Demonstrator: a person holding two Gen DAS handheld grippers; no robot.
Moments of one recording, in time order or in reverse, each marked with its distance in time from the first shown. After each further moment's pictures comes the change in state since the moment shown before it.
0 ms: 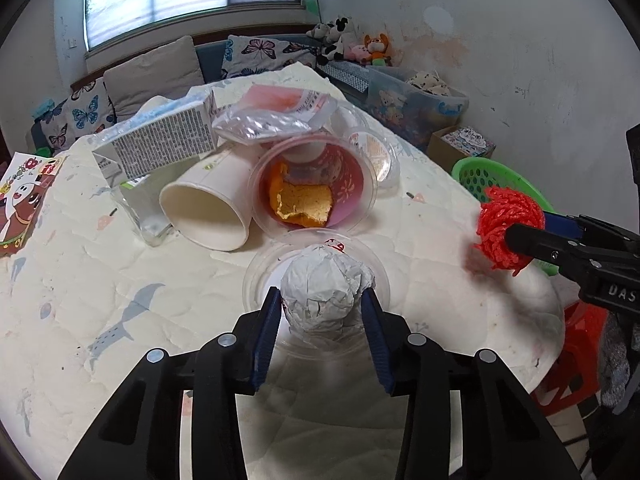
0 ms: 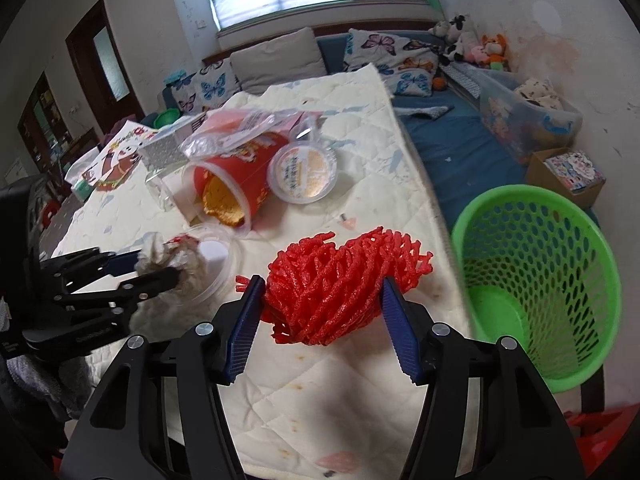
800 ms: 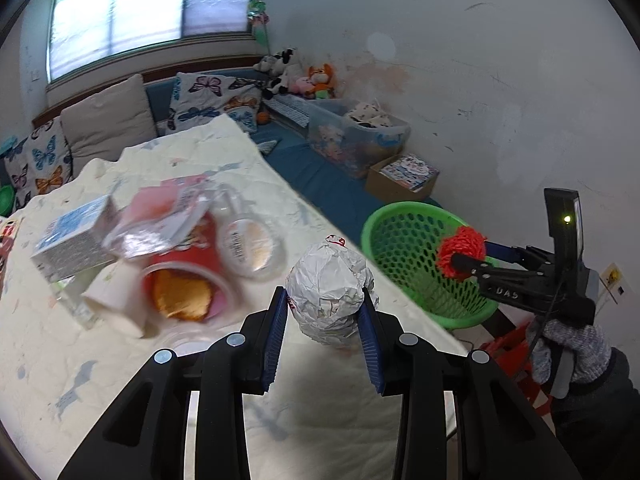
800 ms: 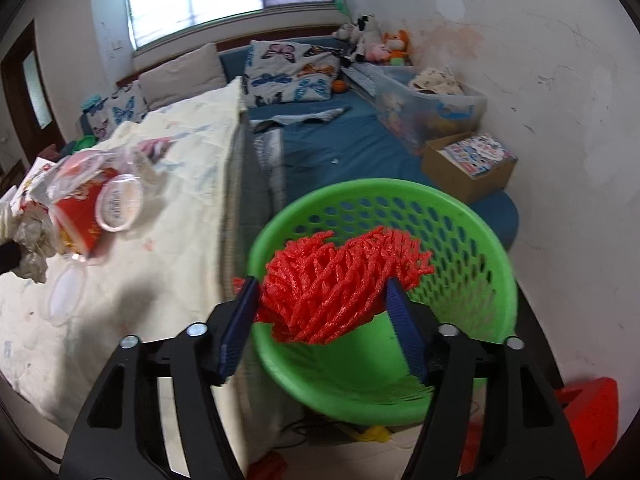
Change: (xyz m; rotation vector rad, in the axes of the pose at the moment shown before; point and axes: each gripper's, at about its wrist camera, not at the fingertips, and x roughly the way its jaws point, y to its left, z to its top) left arm -0.011 -0.092 0.064 0.077 -0.089 -0.159; right arm -0.014 -0.140 -0.010 0.111 -0.018 -0.286
